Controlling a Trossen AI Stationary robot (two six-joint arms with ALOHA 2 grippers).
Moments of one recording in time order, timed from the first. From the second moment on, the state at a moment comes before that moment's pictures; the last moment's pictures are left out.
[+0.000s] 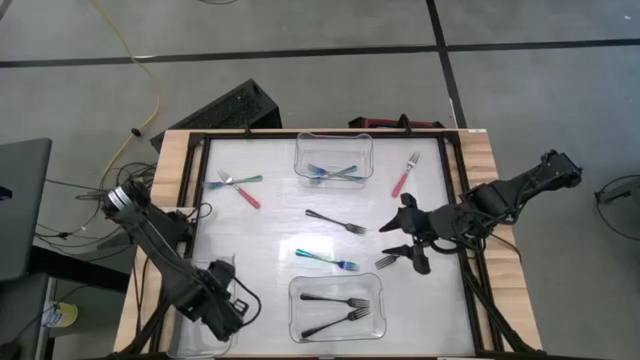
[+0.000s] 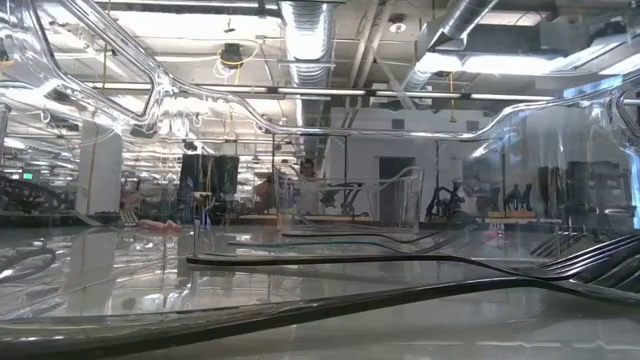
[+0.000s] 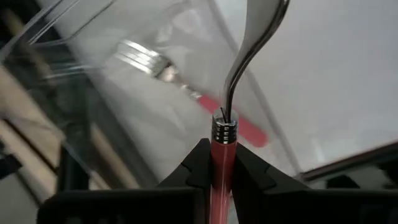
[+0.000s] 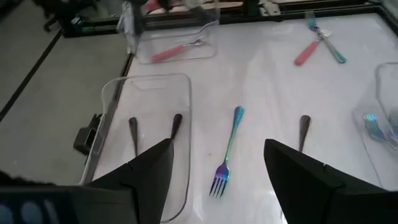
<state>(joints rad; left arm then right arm) -0.80 1.64 1.43 -1.34 -0.04 -2.14 0.45 1.07 1.09 -0.59 0.28 0.32</state>
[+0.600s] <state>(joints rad) -0.94 1.71 1.40 -1.27 0.11 -2.20 0.44 1.07 1.09 -0.59 0.32 0.50</state>
